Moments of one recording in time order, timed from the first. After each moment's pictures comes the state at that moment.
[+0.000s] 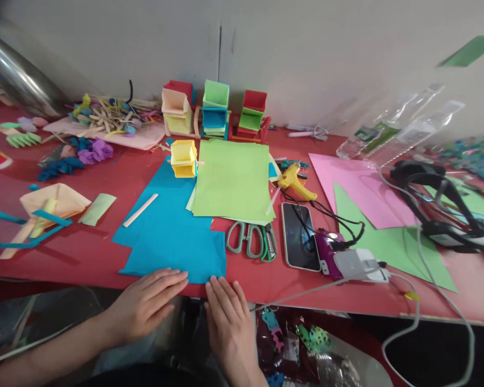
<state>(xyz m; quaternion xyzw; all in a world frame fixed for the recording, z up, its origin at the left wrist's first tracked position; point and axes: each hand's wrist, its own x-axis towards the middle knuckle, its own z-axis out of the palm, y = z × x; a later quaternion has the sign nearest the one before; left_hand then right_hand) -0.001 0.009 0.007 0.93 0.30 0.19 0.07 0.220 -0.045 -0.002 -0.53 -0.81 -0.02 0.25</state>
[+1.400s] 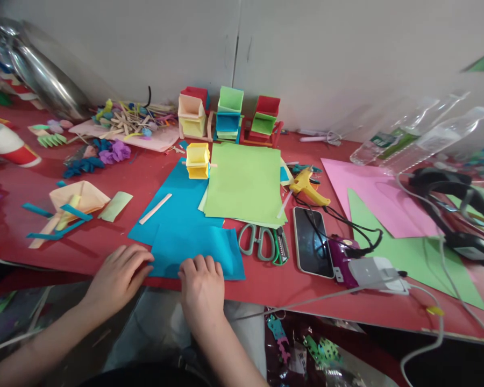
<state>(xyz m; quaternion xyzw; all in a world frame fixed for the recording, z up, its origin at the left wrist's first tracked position) -0.044 0.021 0.027 0.84 0.53 0.14 0.04 0.144 0.011 0.024 -0.59 -0.78 0.10 0.18</state>
